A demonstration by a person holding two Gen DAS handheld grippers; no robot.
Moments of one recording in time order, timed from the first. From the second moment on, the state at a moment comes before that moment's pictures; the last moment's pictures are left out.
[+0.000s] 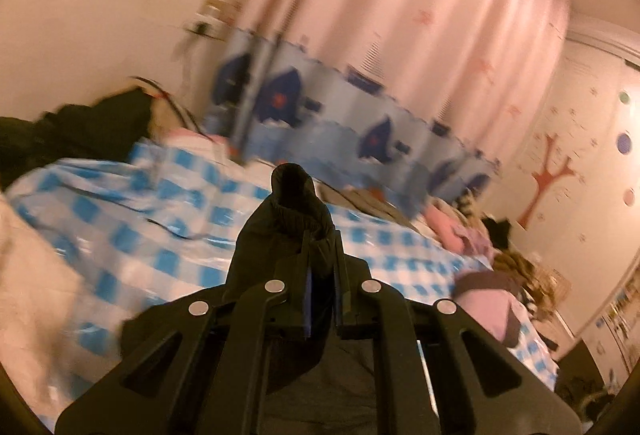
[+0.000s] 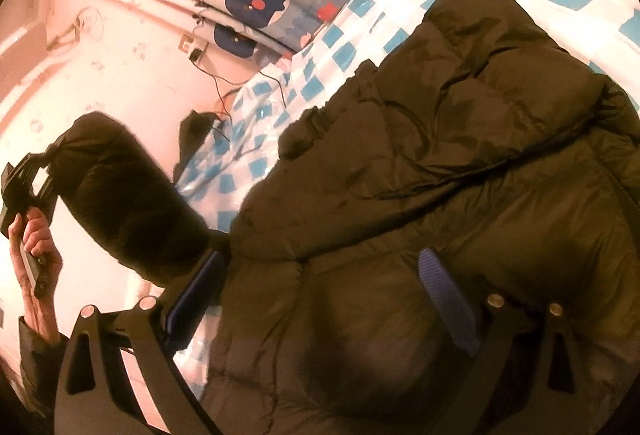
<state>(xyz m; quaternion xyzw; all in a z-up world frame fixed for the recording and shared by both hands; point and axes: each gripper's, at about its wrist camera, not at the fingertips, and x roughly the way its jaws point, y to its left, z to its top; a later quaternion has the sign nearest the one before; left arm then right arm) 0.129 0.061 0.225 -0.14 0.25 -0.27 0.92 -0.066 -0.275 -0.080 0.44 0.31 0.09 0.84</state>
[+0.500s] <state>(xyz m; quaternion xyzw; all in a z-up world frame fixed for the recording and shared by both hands) 0.129 -0.159 0.058 -0.13 0.36 -0.38 0.84 -0.095 -0.339 -0.091 0.59 0.22 0.07 0.78</state>
